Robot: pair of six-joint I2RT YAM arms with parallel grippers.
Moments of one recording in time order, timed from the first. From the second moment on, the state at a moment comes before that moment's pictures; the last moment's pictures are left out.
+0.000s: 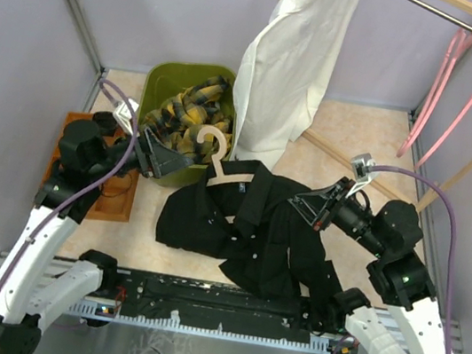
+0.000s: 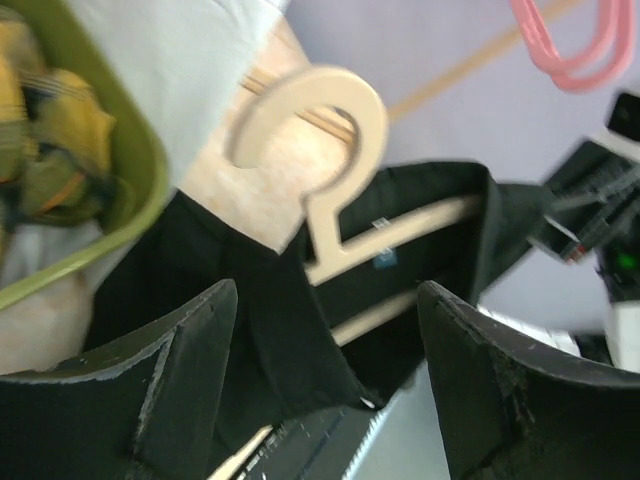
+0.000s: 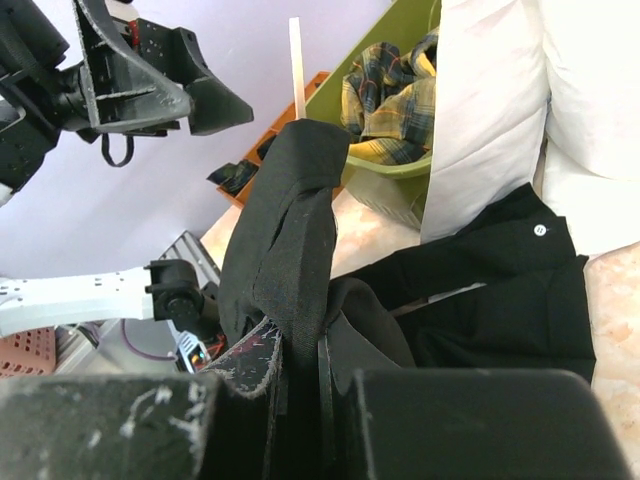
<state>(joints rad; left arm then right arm) -0.24 0.76 0.90 -0.27 0.63 -0.67 0.47 0.55 0.83 -0.32 -0.47 0.51</state>
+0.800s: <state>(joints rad) -0.60 0.95 0.95 -0.21 0.47 -0.76 0.47 0.55 0.81 -0.27 -0.47 0.54</state>
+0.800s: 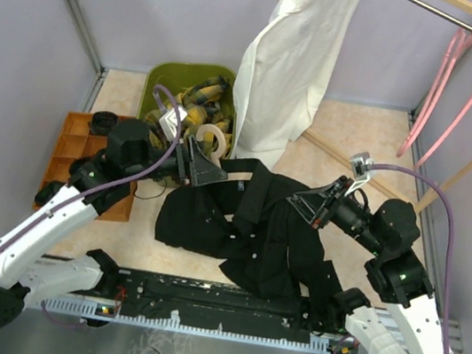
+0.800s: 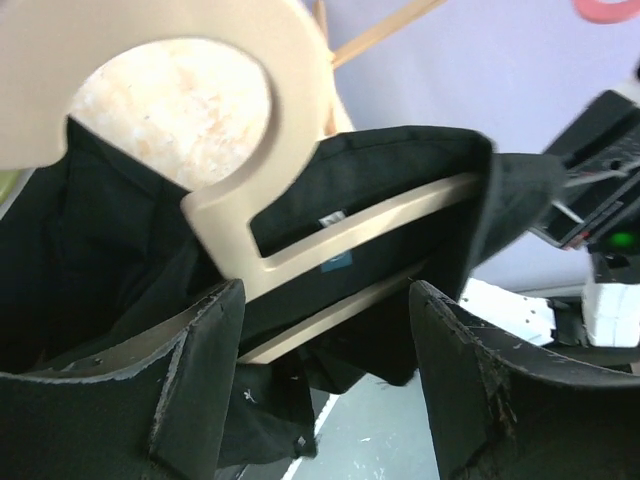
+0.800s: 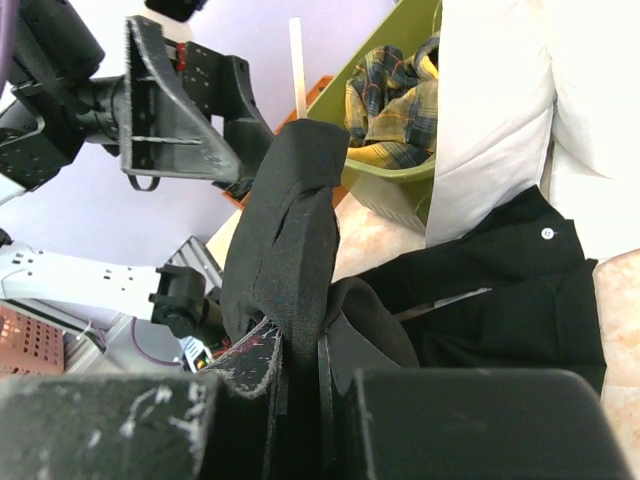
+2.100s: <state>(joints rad) -0.67 0.97 0.98 -0.35 0.17 -0.68 0.47 0.56 0.80 -0.33 -0.46 0.53</state>
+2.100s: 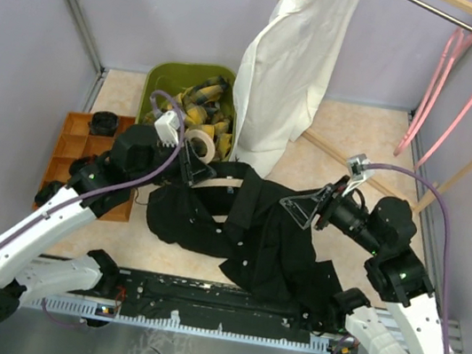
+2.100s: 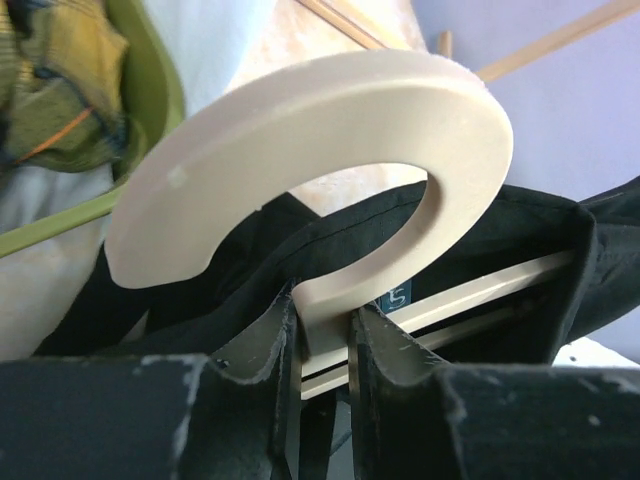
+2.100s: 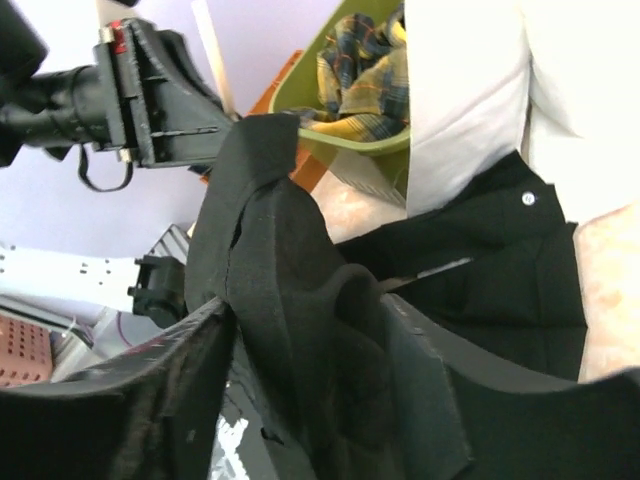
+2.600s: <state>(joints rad) -0.68 0.93 1.04 -0.52 -0.03 -0.60 0.47 0.61 0.90 -0.54 -0.39 0.44</state>
